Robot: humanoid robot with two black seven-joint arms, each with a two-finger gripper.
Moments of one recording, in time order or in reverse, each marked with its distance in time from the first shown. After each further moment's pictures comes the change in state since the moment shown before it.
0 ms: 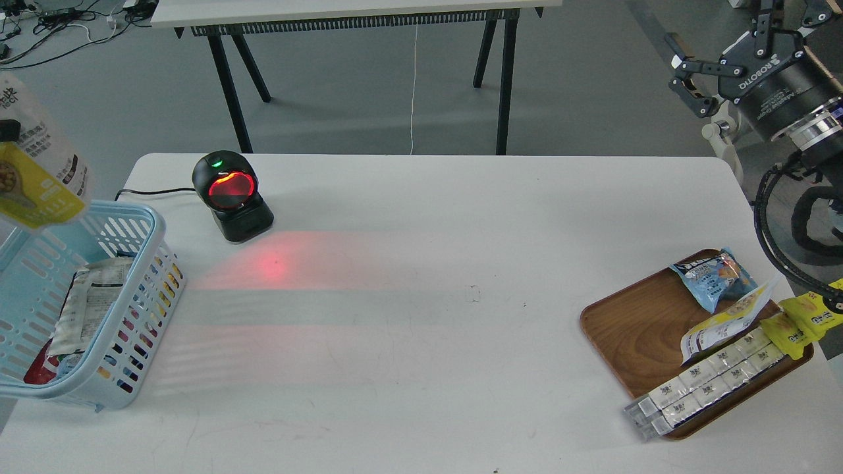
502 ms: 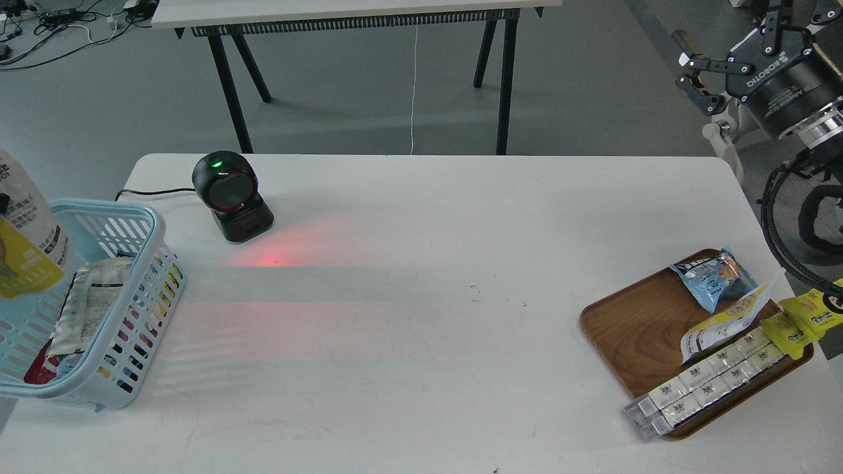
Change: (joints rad) left arm 0.001 0.025 0.167 -0.013 -0.009 0.003 0.000; right arm 0.001 -0.010 0.003 -0.015 -0.001 0.000 0.000
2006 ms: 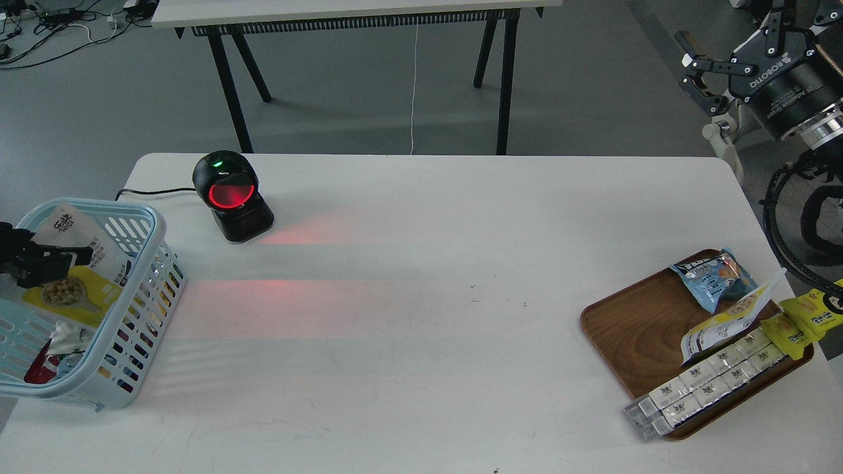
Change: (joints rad) left arm 0.007 -0.132 0.115 0.045 -0.122 -0.004 0.000; right arm -0.004 -0.003 0.000 0.004 0.000 0.000 0.000
